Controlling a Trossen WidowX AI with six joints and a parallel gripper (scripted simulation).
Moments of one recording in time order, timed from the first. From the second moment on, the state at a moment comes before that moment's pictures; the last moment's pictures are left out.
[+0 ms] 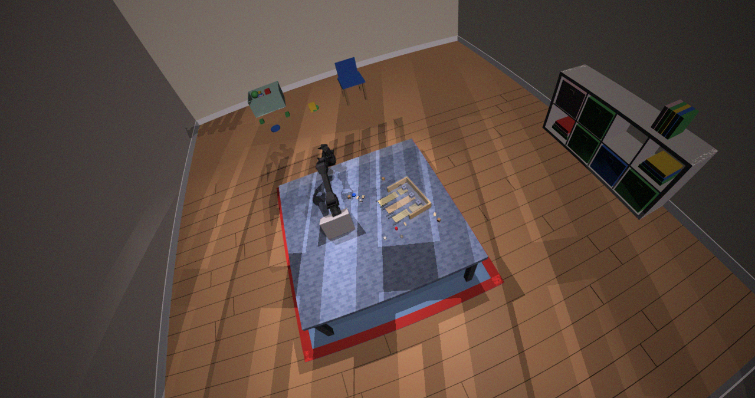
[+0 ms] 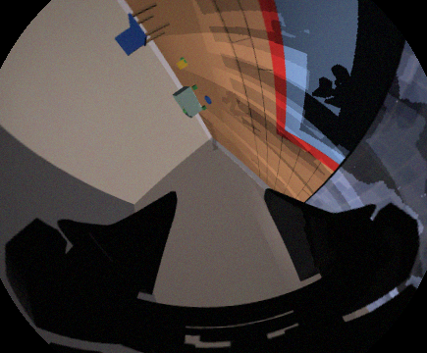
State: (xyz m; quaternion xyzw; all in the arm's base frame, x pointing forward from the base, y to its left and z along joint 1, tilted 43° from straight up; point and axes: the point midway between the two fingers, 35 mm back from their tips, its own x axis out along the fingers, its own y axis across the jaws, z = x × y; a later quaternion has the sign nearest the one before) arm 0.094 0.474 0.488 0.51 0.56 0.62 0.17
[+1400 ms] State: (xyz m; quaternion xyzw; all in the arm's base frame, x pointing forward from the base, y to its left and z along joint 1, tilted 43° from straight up) arm 0.391 -0.005 0.115 0.43 0.25 0.17 0.85
